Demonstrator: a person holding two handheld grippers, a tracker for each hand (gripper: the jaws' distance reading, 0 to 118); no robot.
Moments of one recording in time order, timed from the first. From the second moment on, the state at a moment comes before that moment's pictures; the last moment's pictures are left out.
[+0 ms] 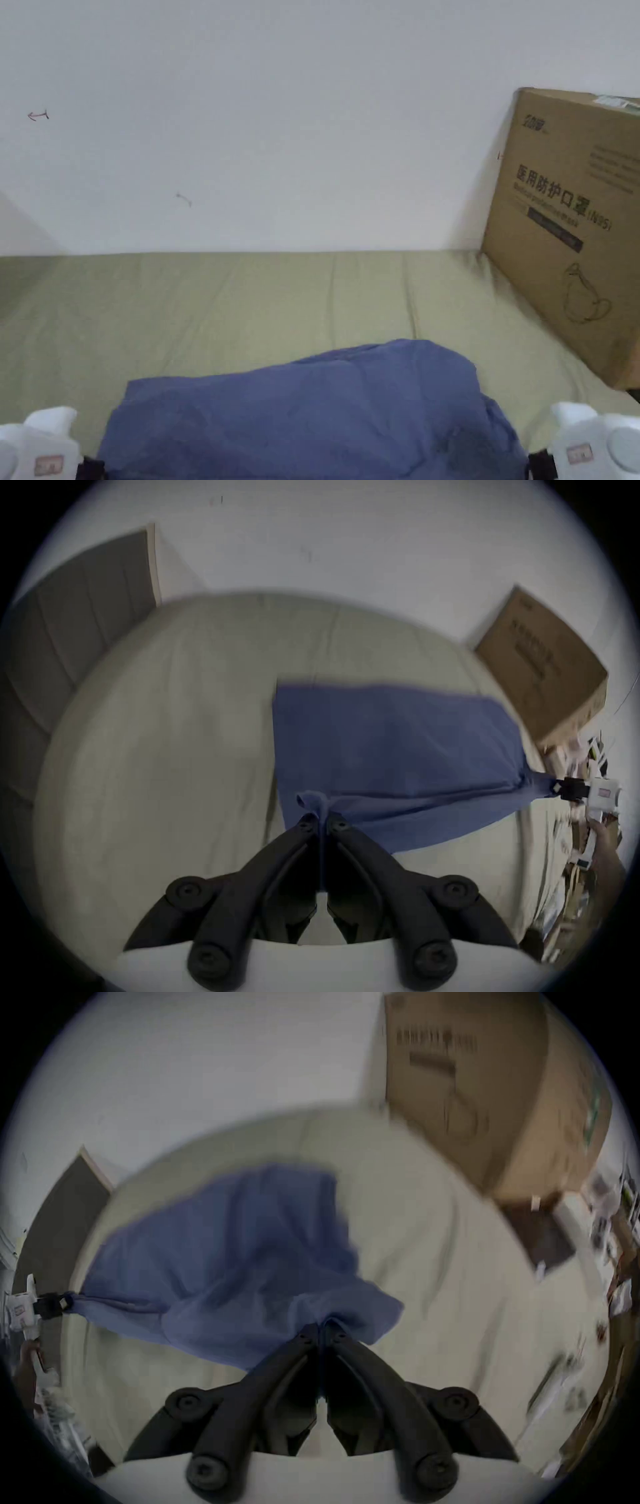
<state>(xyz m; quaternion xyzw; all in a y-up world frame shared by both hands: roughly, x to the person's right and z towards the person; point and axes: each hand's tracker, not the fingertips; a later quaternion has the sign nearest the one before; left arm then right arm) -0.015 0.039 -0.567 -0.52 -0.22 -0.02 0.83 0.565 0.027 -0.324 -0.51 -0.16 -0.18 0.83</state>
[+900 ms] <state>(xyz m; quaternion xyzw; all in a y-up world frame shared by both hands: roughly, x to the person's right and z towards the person) -0.137 0.040 -0.328 -0.60 -0.24 -0.02 0.77 0.475 0.029 -0.071 -0.61 -0.10 -0.16 0.77</state>
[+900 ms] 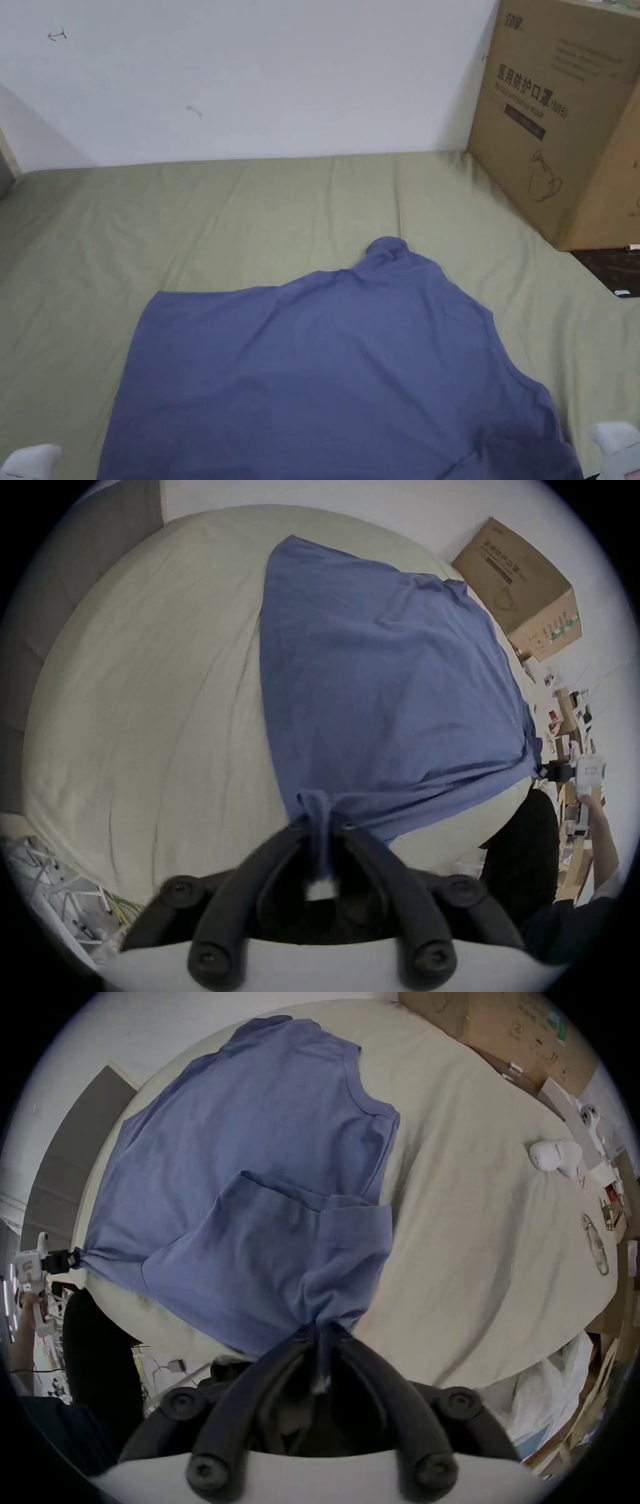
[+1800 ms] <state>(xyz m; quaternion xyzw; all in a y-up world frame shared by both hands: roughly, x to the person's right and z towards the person) -0.116 0.114 -0.276 -0.49 -0.19 0.06 0.85 0.358 0.127 -0.100 -0.38 -0.08 -0.18 0.91</state>
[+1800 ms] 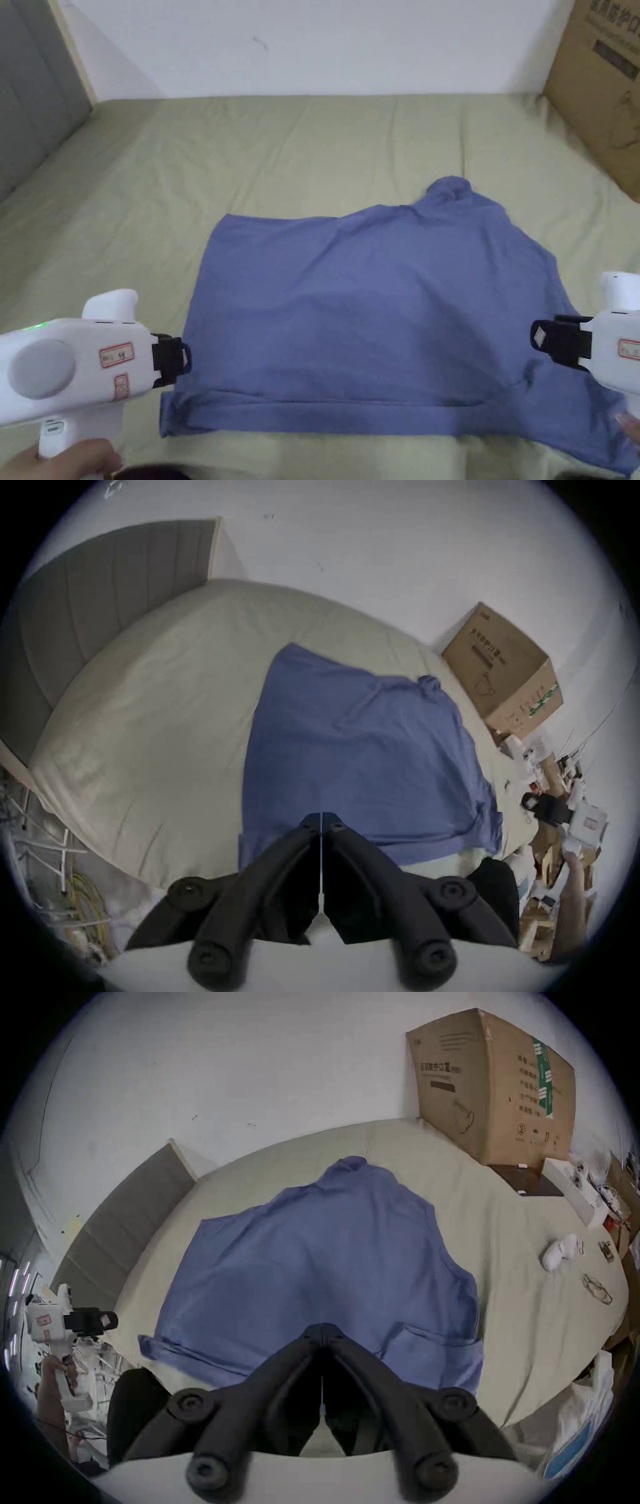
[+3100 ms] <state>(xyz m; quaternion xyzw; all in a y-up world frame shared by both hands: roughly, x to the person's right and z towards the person) -0.116 0.081 -0.259 -0.51 -0.21 -0.03 0.83 0.442 0.023 -0.069 -0.61 -0.11 -0.11 0.78</state>
